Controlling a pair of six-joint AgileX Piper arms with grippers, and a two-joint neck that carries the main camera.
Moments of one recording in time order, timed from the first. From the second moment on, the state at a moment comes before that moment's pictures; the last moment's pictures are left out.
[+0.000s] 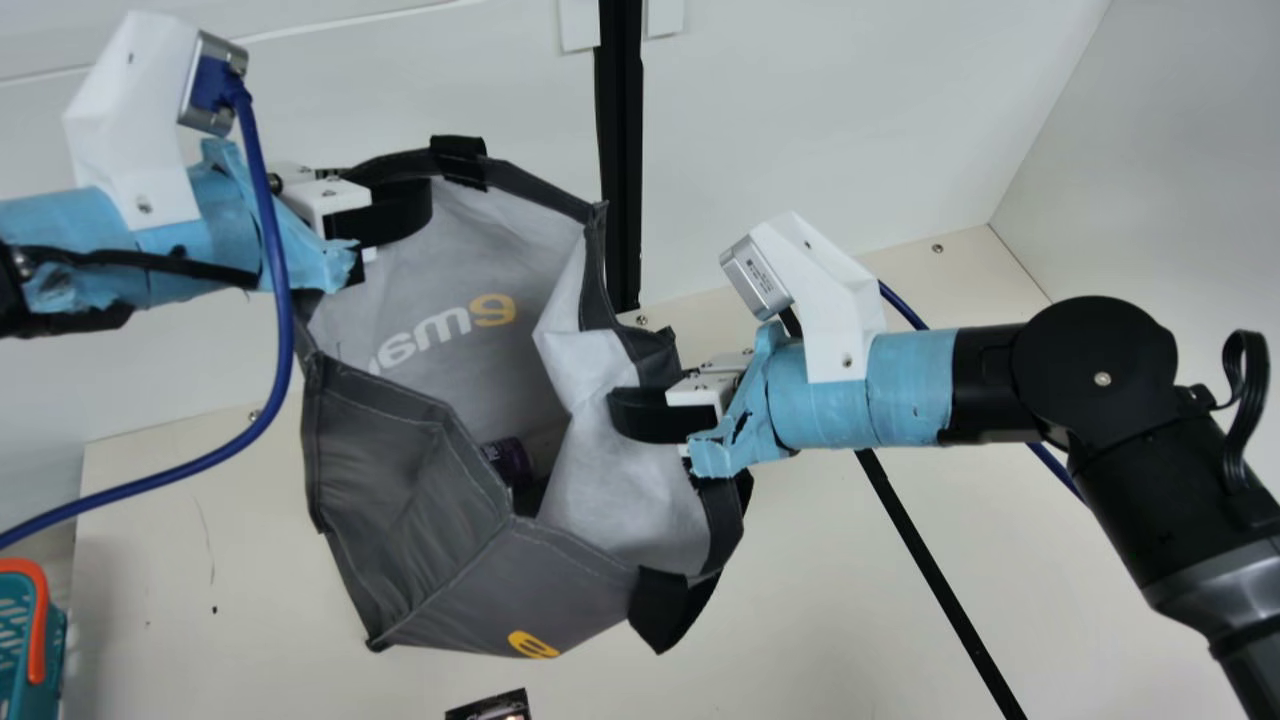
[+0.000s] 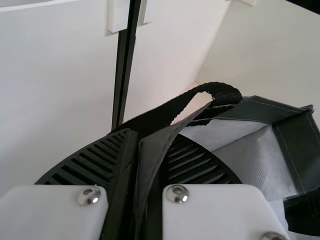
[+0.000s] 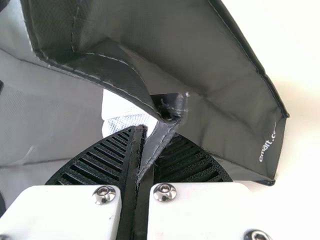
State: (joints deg) left arm -19.1 120.8 -147.8 -43.3 69.1 23.3; right arm -3.3 76.0 -76.0 54.8 63.5 -36.6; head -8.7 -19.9
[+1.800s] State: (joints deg) left arm -11.9 99.5 -122.4 -36.4 57.5 28.3; right arm -5.6 72.0 -78.9 47.3 64.8 -33.5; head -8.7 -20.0
